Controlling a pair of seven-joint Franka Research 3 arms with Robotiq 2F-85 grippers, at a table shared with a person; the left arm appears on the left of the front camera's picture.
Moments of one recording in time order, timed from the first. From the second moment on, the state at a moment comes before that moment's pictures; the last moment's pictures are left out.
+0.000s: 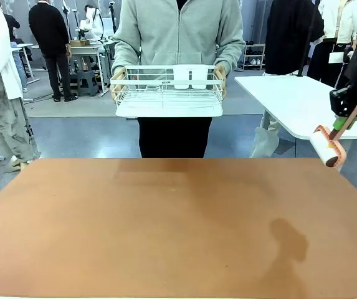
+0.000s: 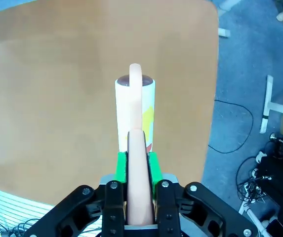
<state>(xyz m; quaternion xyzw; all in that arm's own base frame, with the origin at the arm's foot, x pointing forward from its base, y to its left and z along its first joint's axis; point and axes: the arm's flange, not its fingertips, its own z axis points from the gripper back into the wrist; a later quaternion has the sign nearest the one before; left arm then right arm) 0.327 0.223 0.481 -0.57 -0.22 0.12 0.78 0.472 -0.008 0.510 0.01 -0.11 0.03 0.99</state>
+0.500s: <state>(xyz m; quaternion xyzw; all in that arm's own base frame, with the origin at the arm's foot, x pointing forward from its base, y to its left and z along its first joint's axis) 0.327 0.223 0.481 -0.57 -0.22 0.12 0.78 0.473 -0.004 0.509 0.01 -0.11 0.04 0.99</state>
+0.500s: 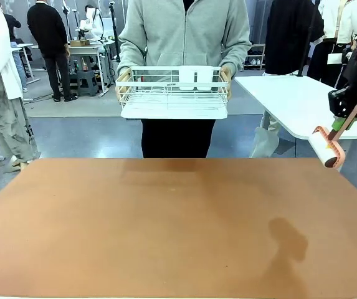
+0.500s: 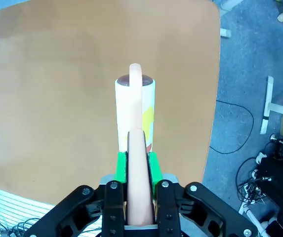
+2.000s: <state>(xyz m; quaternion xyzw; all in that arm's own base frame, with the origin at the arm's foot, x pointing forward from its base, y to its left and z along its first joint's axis) 0.327 0.223 0.481 -0.57 -0.22 0.12 0.78 0.473 -0.005 0.509 0.02 -0.11 0.03 0.99</state>
